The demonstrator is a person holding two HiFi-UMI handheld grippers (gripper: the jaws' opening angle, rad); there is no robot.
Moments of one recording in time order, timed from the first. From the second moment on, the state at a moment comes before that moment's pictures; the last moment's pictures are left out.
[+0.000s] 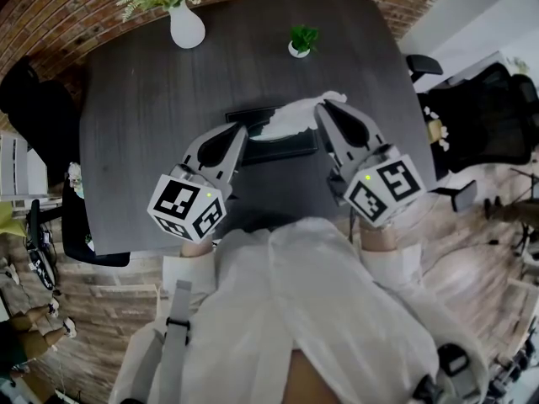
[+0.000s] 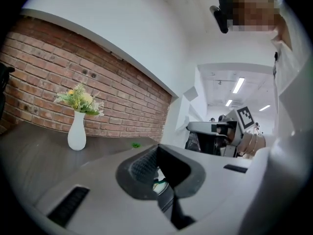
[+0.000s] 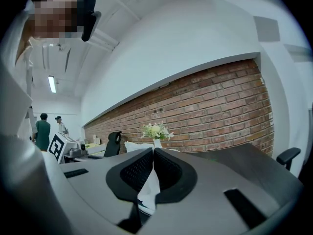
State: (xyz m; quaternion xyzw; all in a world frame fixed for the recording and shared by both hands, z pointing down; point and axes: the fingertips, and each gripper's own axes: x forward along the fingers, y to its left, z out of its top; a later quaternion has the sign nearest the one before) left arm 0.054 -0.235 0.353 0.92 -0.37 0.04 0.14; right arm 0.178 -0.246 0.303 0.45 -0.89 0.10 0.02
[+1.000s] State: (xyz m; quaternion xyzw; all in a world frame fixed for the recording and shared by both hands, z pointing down) left arm 0.054 -0.235 0.375 0.91 -0.38 0.08 0.14; right arm 0.161 -0.247 0.320 0.44 -0.89 0.11 0.04
